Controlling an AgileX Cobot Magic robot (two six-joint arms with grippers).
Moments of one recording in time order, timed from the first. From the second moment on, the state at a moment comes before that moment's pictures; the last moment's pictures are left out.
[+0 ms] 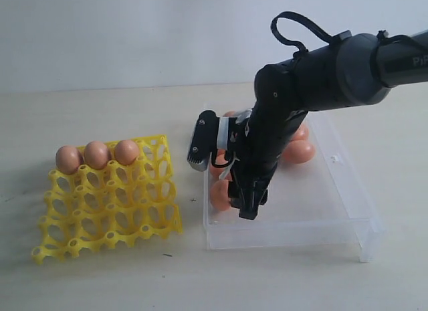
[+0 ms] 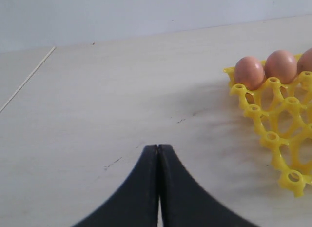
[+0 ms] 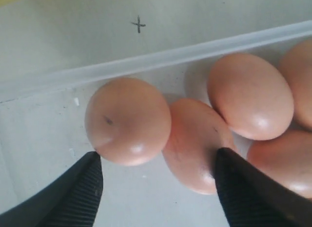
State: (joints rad) left arm 0.10 0.01 0.00 0.10 0.38 0.03; right arm 0.59 2.00 -1.27 0.04 0.64 -0.84
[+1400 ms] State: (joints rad) left arm 0.10 0.01 0.00 0.10 0.38 0.03; right arm 0.59 1.88 -1.27 0.19 0.79 -0.57
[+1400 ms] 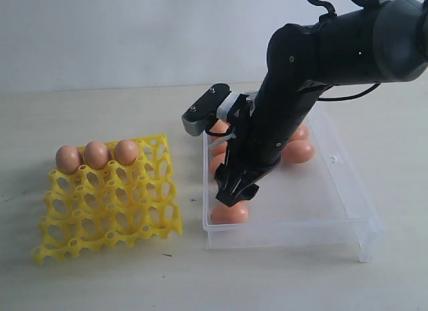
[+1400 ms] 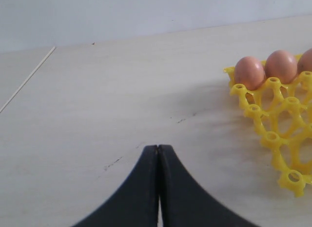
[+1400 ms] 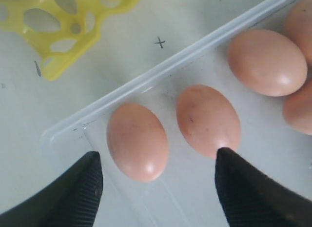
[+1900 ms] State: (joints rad) left arm 0.10 0.01 0.00 0.10 0.38 0.03; right arm 0.59 1.93 -1.27 0.23 0.84 -0.57
